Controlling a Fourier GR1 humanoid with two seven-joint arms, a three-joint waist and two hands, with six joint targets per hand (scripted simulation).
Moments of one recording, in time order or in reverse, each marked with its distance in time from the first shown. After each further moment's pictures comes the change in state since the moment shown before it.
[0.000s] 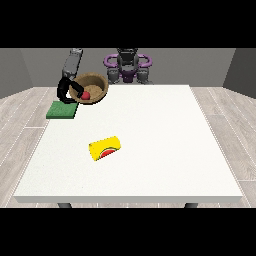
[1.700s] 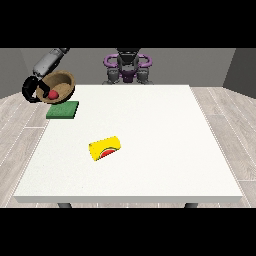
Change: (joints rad) left arm 0.008 0.007 -0.017 -0.221 0.078 0.078 0.105; right arm -0.076 -0.374 -0.211 0.403 -0.068 0.291 -0.333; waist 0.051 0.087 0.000
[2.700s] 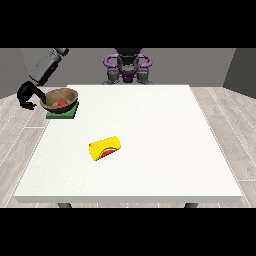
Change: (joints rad) left arm 0.026 0.042 0.040 -0.110 0.066 0.018 0.037; right arm 0.006 -0.056 -0.137 0.171 -0.092 -0.050 -0.020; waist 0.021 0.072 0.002
